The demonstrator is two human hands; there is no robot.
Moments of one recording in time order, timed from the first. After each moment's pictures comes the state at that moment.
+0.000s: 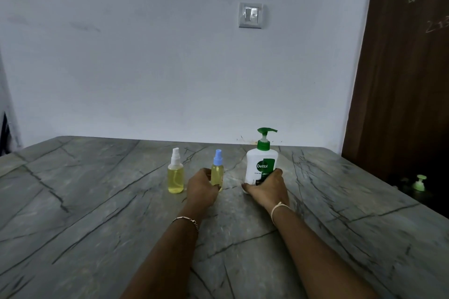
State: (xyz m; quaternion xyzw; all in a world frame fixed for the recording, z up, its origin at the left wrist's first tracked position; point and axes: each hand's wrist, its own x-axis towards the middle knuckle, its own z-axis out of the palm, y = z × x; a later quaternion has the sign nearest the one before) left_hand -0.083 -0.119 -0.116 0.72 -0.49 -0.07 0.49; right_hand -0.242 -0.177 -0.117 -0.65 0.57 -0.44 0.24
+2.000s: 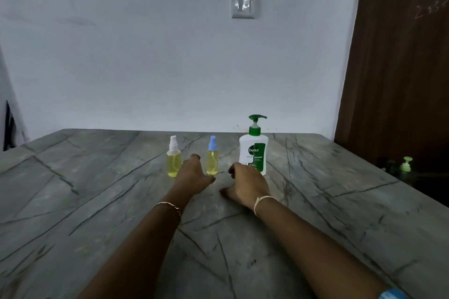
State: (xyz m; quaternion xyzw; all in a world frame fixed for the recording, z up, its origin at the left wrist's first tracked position) left_hand -0.090 -0.065 -0.089 0.77 -0.53 -0.06 0.36; right_hand -0.239 -0.098 -0.098 -0.83 0.47 -0.28 0.09
